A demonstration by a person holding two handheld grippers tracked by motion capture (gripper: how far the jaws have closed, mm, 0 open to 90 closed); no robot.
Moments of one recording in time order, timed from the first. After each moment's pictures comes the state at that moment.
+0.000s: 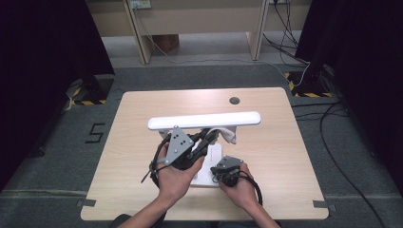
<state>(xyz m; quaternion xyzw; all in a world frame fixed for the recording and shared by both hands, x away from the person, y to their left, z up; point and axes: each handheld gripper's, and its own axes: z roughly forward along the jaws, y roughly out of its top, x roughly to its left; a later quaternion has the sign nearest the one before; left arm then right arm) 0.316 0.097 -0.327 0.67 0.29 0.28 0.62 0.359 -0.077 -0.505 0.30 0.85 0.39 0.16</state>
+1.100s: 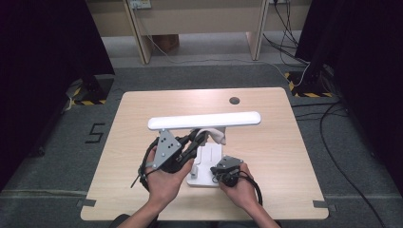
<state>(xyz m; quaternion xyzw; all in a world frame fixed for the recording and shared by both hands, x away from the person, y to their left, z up) 0.308 0.119 -0.329 0.66 0.31 0.29 0.62 0.359 -0.077 -0.505 0.30 0.85 0.39 0.16</state>
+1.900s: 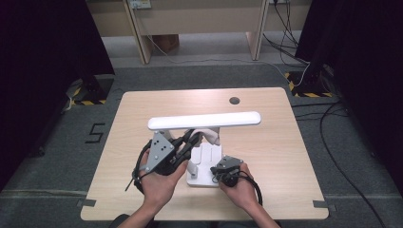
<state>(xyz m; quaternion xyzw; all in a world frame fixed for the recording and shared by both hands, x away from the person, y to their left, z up) 0.303 0.132 -0.331 0.66 0.31 0.30 0.62 0.359 -0.077 -0.505 0.30 0.85 0.39 0.16</state>
